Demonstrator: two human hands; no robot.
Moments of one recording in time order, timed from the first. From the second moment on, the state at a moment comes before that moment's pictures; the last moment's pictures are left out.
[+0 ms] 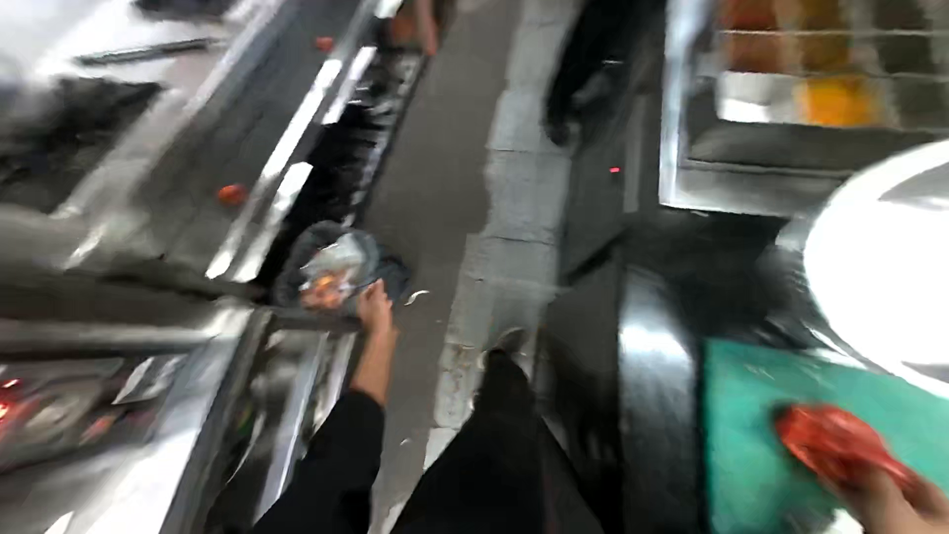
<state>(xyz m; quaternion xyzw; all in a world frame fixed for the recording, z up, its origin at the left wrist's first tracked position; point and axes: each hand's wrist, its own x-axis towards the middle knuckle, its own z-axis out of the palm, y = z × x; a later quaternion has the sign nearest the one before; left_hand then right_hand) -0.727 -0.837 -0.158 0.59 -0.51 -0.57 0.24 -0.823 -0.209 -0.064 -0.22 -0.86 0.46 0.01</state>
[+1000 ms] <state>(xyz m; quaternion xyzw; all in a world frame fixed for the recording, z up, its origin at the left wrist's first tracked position) -0.928 -0.391 -0.057 -0.50 -0.82 -0.11 -0.25 -0.809 -0.263 -0.010 -0.35 -0.88 0.33 -0.01</state>
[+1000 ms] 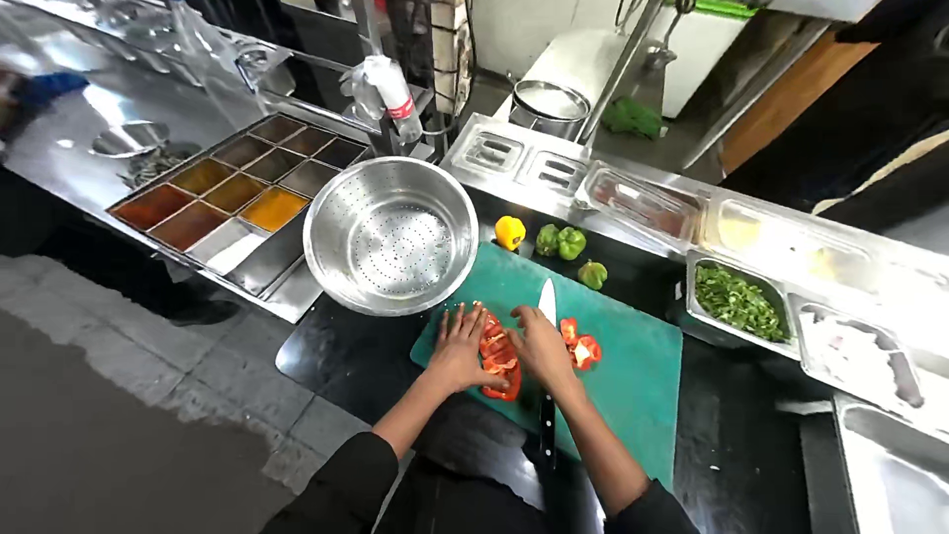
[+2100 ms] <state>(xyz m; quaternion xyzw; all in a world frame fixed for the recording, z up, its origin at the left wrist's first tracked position) -0.993 -0.393 -0.094 -0.71 -0.57 -0.41 -0.10 -0.692 -0.346 -0.020 -0.69 -0.65 0.32 0.02</state>
